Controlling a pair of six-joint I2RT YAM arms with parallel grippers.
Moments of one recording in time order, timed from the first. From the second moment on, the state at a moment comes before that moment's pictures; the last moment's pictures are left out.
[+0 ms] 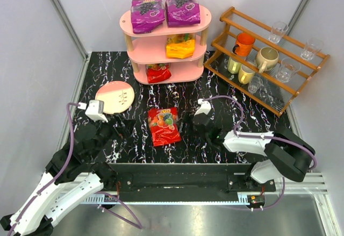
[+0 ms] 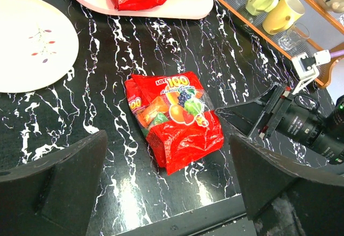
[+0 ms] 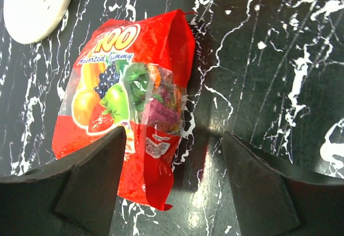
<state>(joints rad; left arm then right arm) -0.71 0.38 0.79 -0.71 -0.33 -0.53 0.91 1.44 0.57 0.35 0.31 0.76</state>
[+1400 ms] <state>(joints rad) -0.71 0.32 0.77 -0.74 -0.32 -0.54 1.06 1.54 0.46 0.73 0.53 0.79</state>
